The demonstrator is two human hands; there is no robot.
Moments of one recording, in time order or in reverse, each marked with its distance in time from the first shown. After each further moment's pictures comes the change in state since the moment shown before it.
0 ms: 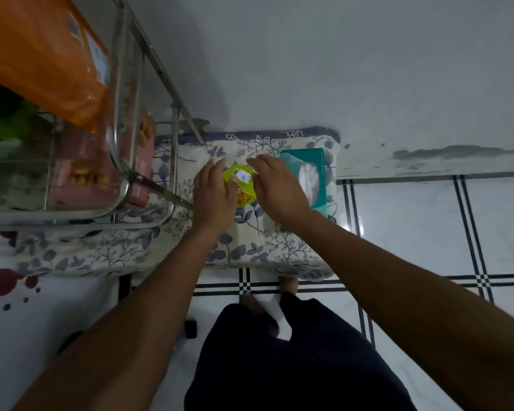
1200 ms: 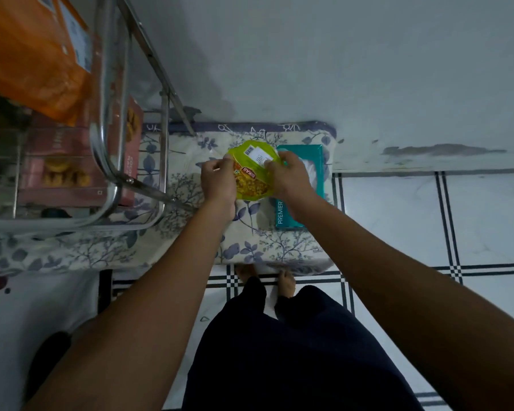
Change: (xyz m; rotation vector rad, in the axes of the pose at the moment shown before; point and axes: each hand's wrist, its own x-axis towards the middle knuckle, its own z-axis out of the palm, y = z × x) left_hand 0.039 0.032 0.021 -0.869 0.049 -0.715; right_hand 0.025 0.004 -0.005 0.729 0.042 0.803
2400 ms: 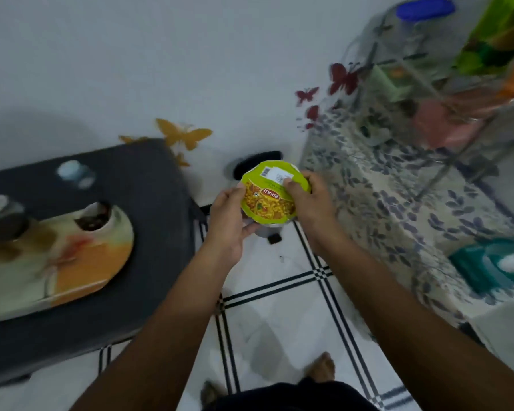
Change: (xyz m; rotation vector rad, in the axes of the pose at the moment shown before) left_hand -0.552 -0.312 -0.265 -0.983 0.787 0.201; right_hand -0.513 0.187 -0.001 -0.253 -1.106 -0.538
